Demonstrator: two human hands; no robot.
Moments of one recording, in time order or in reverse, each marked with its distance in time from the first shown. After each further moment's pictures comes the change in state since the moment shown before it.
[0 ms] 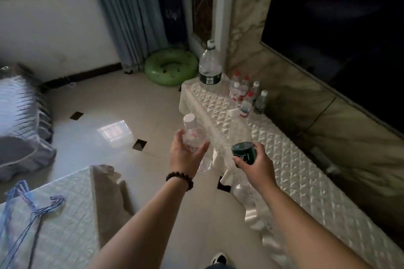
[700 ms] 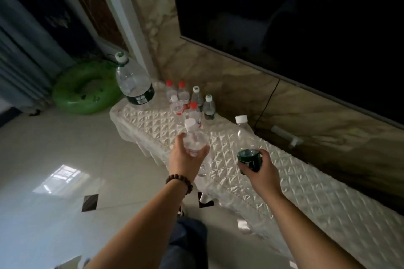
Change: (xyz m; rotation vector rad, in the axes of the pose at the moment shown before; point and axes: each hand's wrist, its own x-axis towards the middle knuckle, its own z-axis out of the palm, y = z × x) left_hand 0.185 0.040 0.208 0.214 -0.445 0.107; right_hand 0.160 0.078 -0.049 0.111 0.303 0.430
